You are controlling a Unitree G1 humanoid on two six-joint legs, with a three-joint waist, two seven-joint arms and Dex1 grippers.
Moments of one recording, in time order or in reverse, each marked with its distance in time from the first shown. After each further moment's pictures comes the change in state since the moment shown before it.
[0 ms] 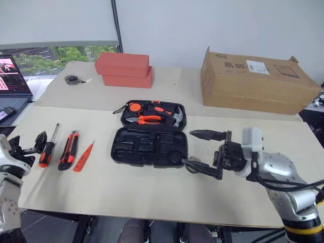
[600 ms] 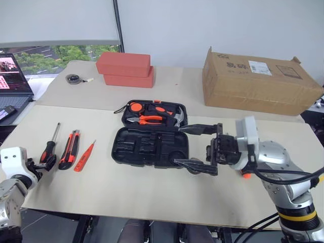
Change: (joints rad) left arm -0.030 0.063 -0.107 0.183 0.126 0.102 -0.031; right arm -0.074 0.008 0.035 -0.003 0.032 0.042 0.048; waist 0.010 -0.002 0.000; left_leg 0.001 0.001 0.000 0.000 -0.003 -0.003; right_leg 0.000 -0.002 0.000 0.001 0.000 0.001
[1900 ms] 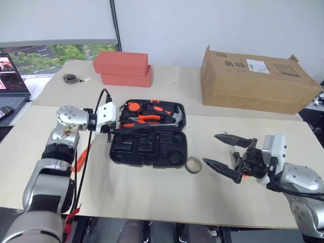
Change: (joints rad) left arm -0.963 -0.080 -0.719 0.745 0.337 -0.945 -1.054; right arm 0.360 -0.042 -0.263 -0.041 -0.068 -0.056 -0.117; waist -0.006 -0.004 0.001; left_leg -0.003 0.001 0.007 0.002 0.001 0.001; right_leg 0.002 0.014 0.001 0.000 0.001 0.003
